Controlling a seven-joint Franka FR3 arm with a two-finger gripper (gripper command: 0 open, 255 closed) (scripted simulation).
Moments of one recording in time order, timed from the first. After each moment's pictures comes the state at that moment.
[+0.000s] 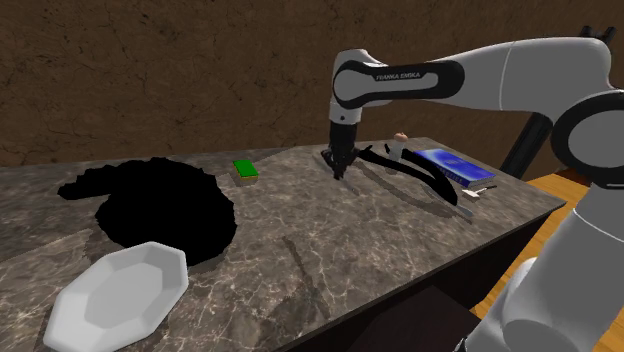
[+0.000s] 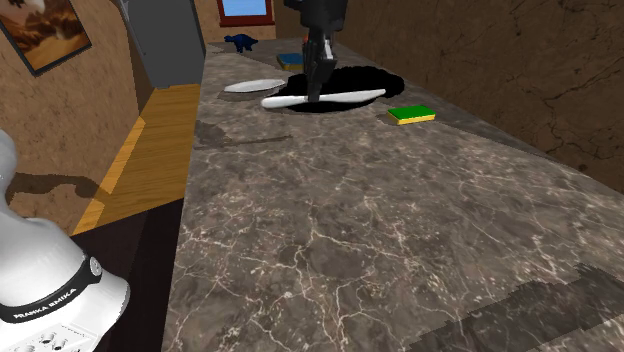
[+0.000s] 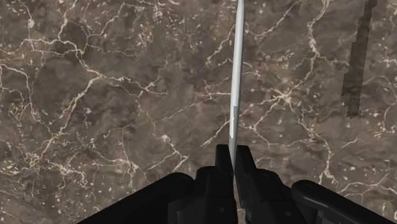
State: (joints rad) arm 0.00 0.01 -0.03 -1.83 0.00 1.70 0.24
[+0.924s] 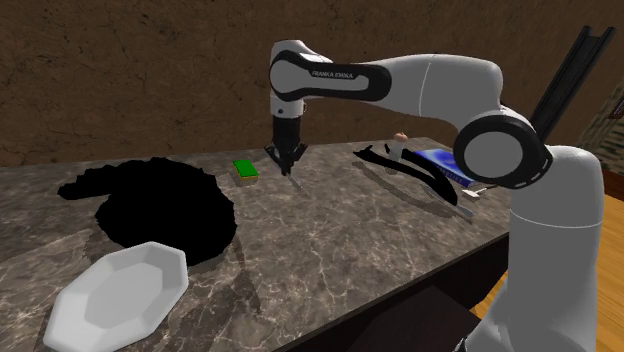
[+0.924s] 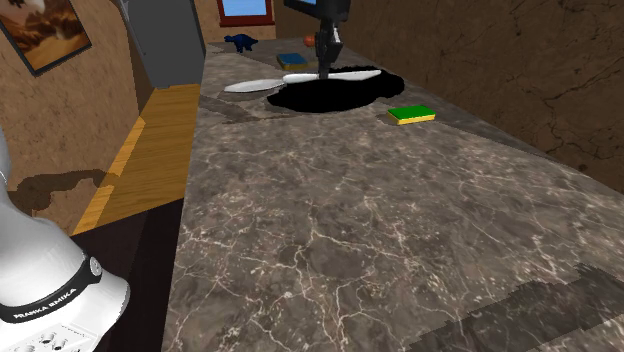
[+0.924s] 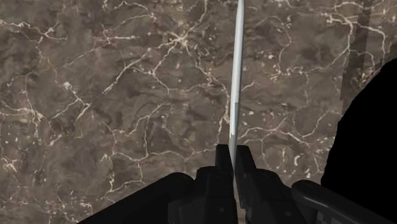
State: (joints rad) arm 0.12 0.41 0.05 -1.30 0.00 1.57 0.44
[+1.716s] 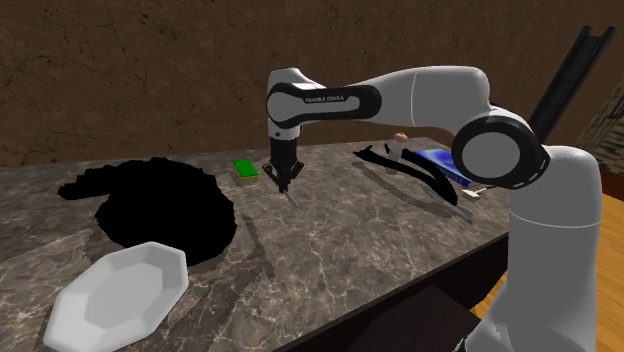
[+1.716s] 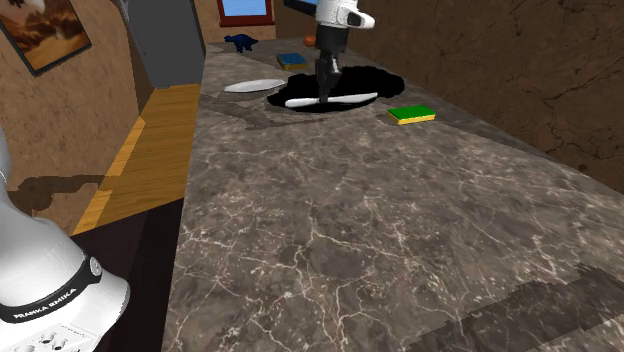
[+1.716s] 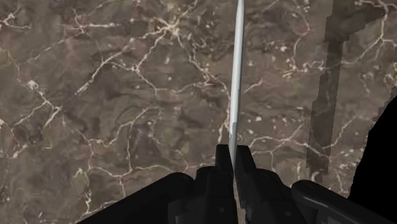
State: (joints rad) arm 0.12 0.42 0.05 -1.45 0.00 1.72 0.43
